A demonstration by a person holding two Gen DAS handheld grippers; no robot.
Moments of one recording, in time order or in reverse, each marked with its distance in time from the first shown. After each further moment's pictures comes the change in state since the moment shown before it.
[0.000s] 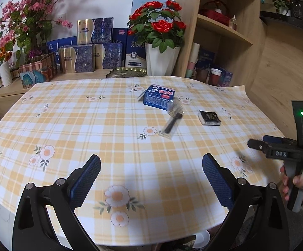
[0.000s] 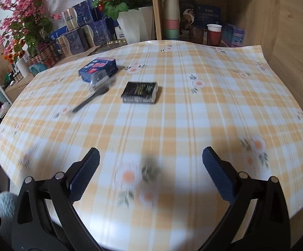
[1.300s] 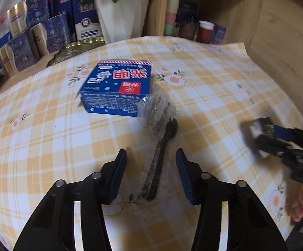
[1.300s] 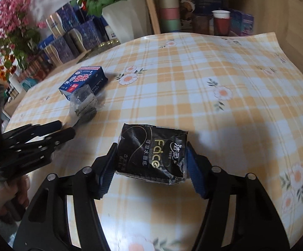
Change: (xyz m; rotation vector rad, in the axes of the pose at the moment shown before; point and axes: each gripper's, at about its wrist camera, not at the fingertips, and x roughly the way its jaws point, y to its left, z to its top) left arm 0.217 -0.050 0.062 0.225 0.266 -0.119; right arm 0.078 -0.003 0.043 0.114 0.022 0.044
